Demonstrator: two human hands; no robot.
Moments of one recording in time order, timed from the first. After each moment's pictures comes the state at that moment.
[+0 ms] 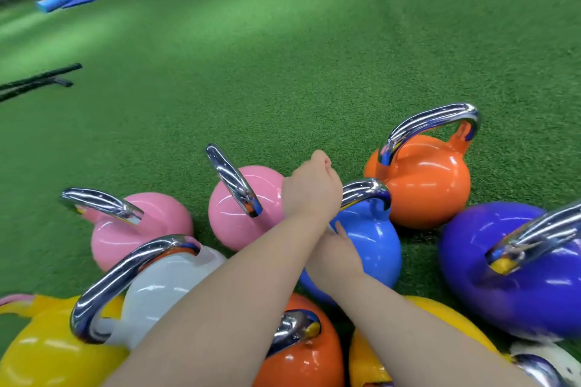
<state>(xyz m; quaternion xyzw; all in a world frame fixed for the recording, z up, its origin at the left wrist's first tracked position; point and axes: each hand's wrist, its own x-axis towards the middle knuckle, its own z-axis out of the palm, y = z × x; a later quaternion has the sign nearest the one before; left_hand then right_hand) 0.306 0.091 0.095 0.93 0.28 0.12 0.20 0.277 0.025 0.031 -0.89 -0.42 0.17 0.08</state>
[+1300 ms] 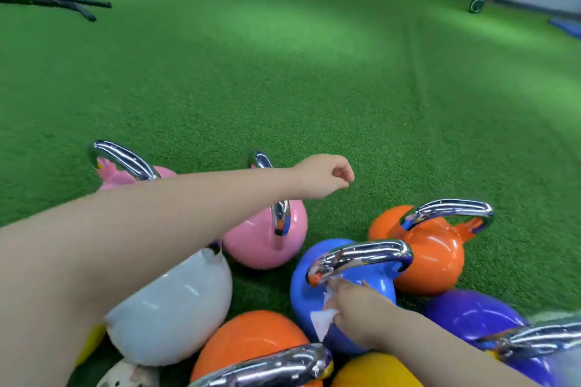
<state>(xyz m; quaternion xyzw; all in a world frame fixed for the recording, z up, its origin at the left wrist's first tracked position) 0.287 0.204 0.167 0.90 0.10 0.00 0.43 0.284 0.019 0.073 -0.81 -0.49 0.31 -0.13</state>
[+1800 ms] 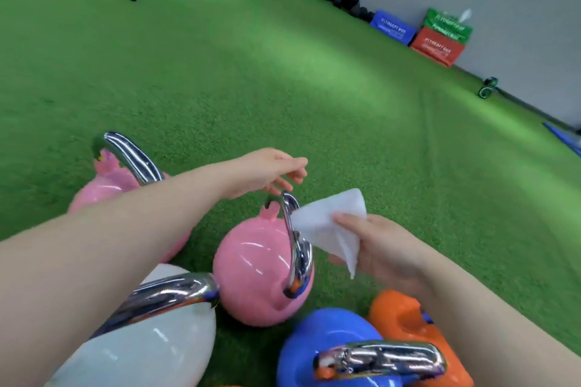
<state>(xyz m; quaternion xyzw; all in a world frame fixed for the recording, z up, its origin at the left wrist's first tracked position) 0.241 0.347 0.147 0.75 0.22 0.06 0.62 0.333 0.155 0.180 -0.72 -0.24 0.49 0.43</state>
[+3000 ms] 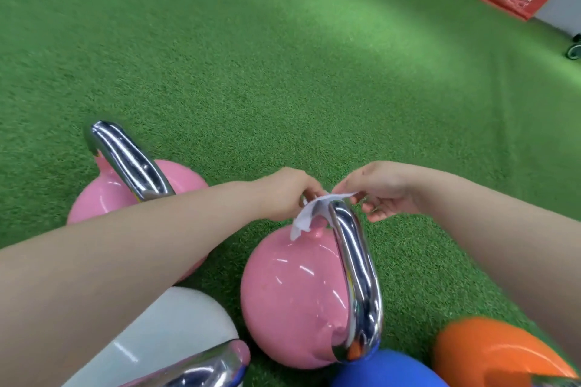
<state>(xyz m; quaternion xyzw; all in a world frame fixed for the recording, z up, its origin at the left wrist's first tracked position) 0.280 0.402 0.057 0.90 0.18 -0.03 0.40 0.425 0.318 0.118 -0.81 -0.31 0.49 0.09</state>
